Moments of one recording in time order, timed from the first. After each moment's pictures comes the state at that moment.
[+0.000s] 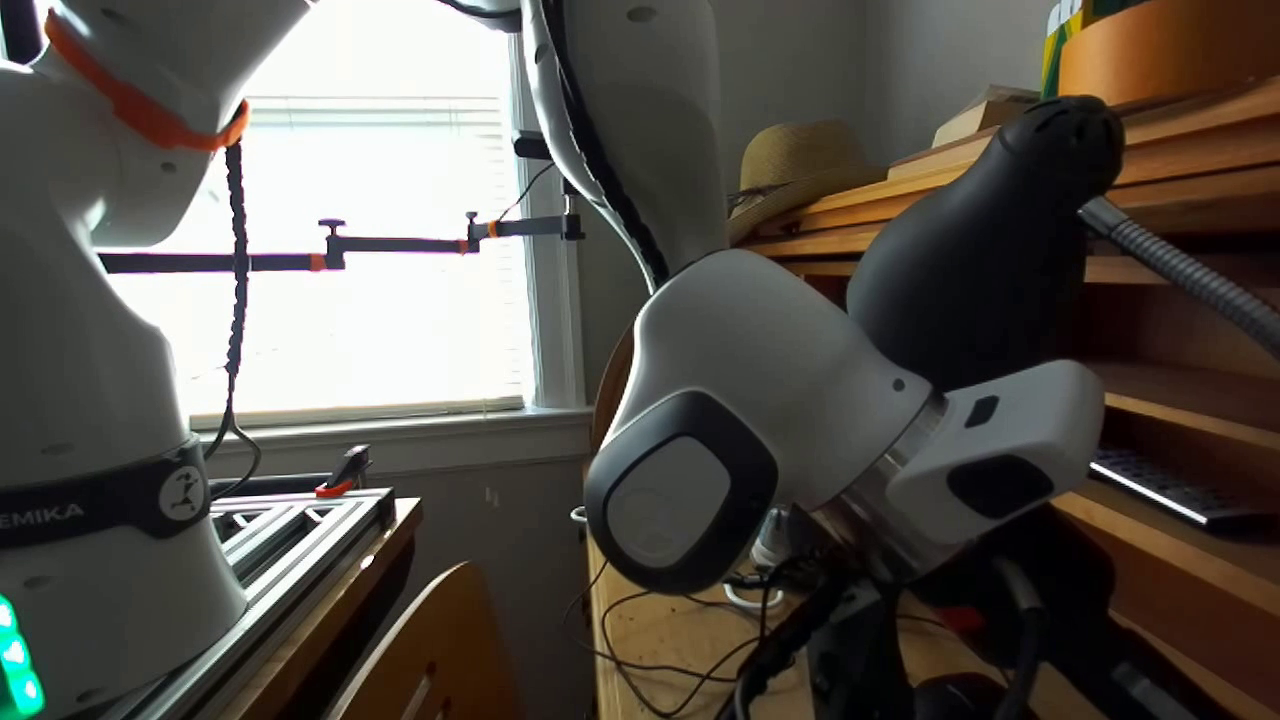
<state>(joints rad) 0.05 0.79 -0.25 -2.25 0.28 3.85 -0.18</state>
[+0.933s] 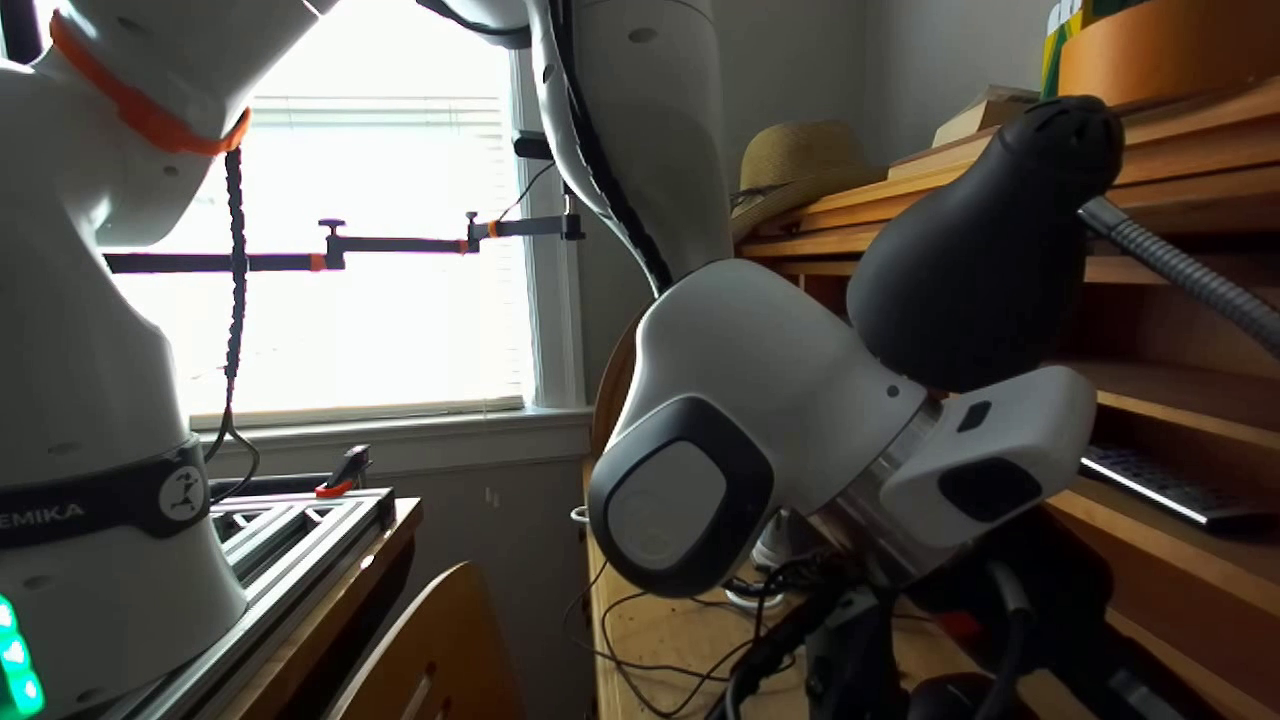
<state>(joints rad) 0.10 0.81 -0.28 -2.24 0.34 3.85 -0.19</state>
